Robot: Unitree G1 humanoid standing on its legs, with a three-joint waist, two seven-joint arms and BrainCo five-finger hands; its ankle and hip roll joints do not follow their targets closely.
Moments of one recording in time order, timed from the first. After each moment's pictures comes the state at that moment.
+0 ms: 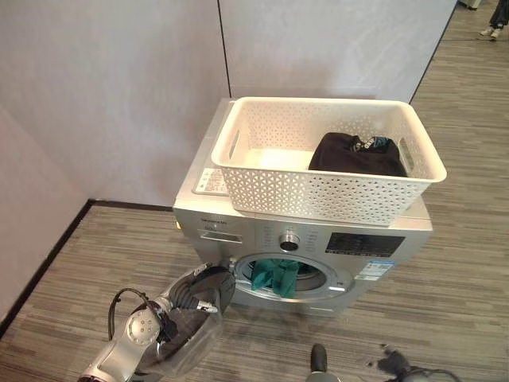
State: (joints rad) left arm 0.14 0.57 -0.28 0.12 0.20 -0.05 -0.17; right arm 0.14 -0.45 -0.16 0.75 -0.11 0.09 -0.08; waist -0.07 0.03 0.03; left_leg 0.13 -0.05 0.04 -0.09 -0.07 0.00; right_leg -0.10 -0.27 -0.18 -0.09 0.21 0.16
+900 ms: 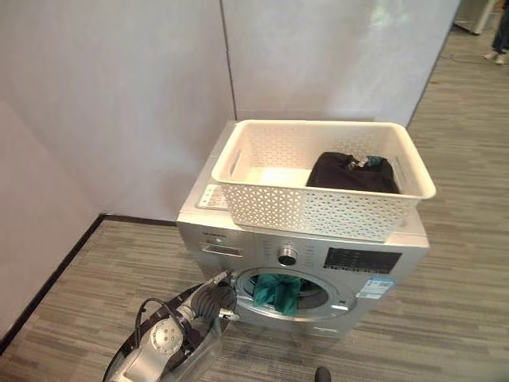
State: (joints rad) left arm 0.09 0.48 -0.41 0.17 0.19 -0.05 -0.14; right arm -0.78 -1.27 0.02 0.12 -0.24 -0.01 -0.37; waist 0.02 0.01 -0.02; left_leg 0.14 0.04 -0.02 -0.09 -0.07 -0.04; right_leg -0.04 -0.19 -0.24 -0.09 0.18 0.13
